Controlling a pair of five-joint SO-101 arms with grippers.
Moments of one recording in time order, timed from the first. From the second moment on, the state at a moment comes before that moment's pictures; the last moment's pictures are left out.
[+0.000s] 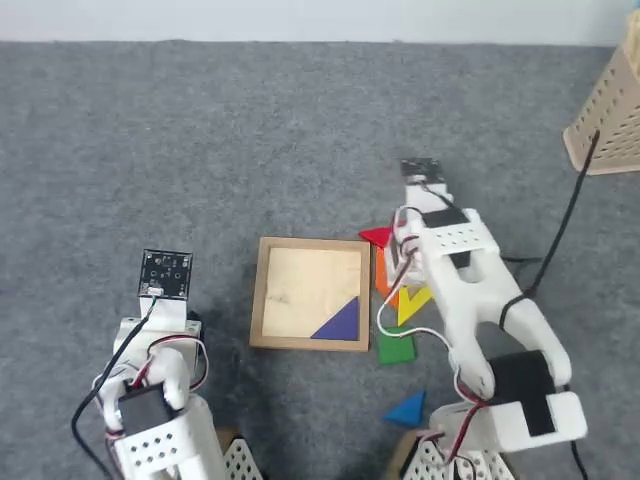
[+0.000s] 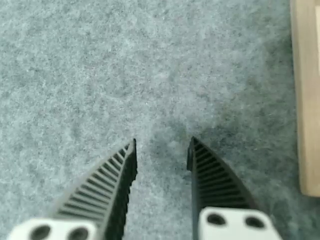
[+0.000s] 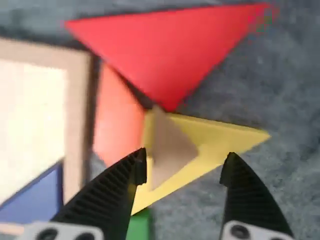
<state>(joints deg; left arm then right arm) -25.8 -103.8 97.3 73.1 -18.2 -13.7 -2.8 36.6 57.6 -7.1</state>
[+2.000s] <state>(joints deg) -25.8 -103.8 97.3 73.1 -18.2 -3.3 15.6 11.6 69.3 2.5</state>
